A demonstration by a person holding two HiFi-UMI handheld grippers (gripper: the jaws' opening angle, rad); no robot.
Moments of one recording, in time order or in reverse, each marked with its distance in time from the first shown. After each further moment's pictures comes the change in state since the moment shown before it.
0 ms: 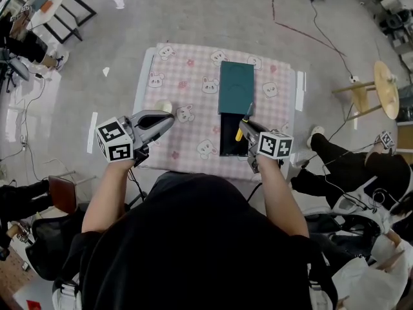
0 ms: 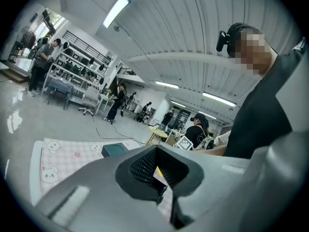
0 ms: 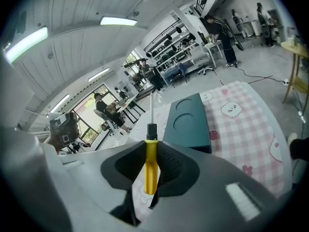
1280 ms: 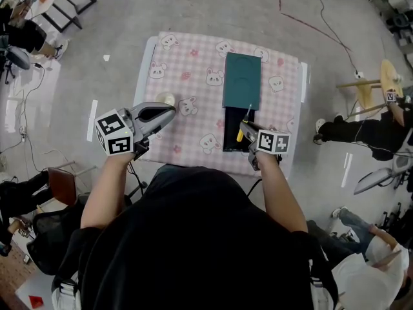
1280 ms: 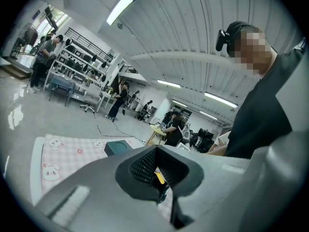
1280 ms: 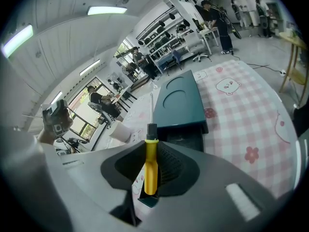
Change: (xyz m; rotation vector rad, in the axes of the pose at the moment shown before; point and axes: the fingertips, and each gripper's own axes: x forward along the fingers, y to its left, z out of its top) left arm -0.001 0.021 -0.011 -0.026 0.006 -0.001; right arm 0.030 -0.032 -0.052 0.061 0.134 -0.048
